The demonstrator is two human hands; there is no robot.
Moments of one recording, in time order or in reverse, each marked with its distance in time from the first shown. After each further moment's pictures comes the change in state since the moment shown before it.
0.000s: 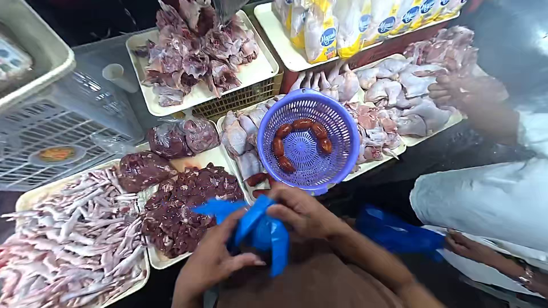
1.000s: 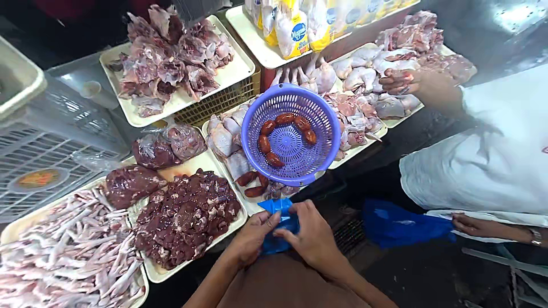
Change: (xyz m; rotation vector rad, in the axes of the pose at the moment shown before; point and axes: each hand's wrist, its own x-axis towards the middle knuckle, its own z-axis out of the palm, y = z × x) left_hand 0.033 -0.002 0.085 -0.860 -0.214 -0.717; right_hand -0.103 0.011 0.063 -0.687 0.582 0.614
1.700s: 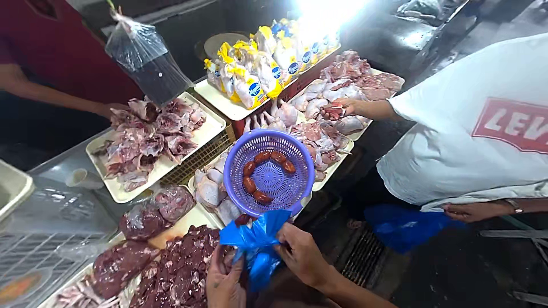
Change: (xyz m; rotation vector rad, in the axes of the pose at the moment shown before) left_hand -0.018 0.024 0.006 -0.089 0.432 0.490; right_hand 0.034 0.004 0.017 0.261 0.272 -0.304
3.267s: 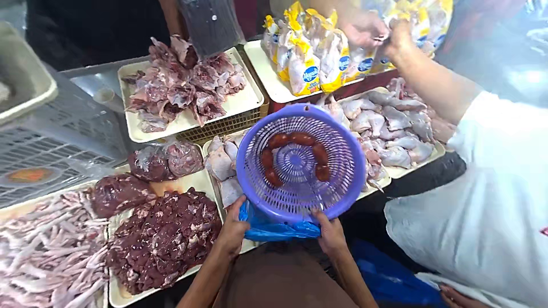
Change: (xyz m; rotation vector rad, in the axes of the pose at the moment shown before) left_hand 0.098 -0.037 0.028 0.271 0.020 -0.236; right_hand 0.067 0.118 -0.048 0.730 0.187 0.912
